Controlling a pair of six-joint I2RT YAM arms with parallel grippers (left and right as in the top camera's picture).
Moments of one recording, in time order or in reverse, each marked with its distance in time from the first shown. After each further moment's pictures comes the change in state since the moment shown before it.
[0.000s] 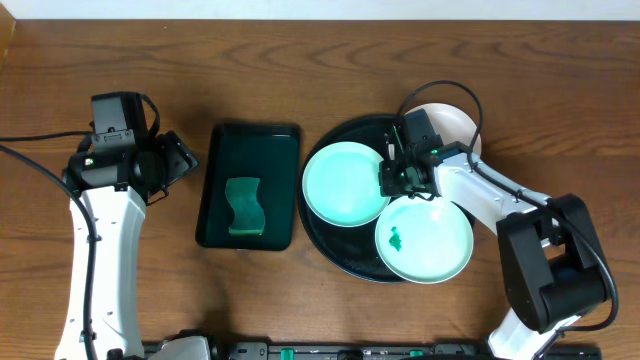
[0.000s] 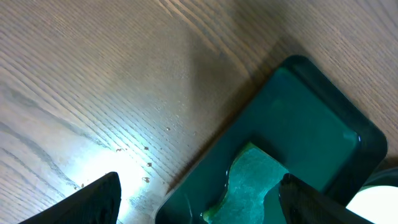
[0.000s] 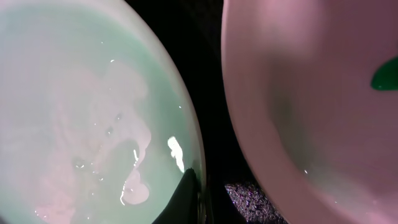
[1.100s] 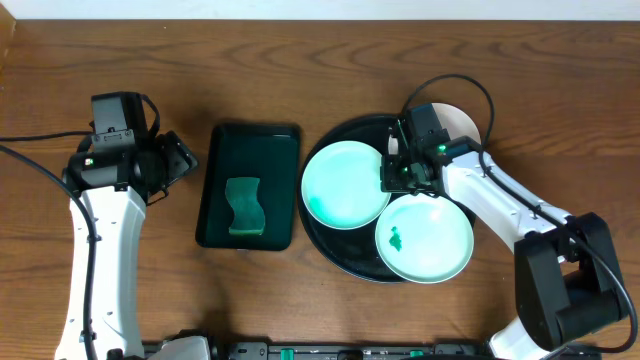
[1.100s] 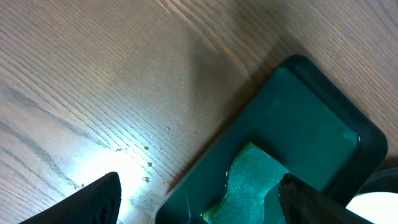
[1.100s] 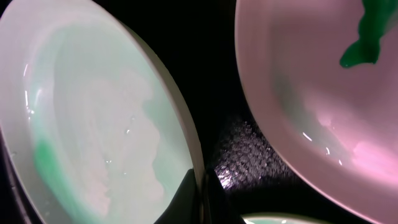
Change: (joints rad) left arm 0.000 0.000 0.000 0.000 0.000 0.000; right arm 0.000 -0.087 0.047 -0.119 -0.031 0.071
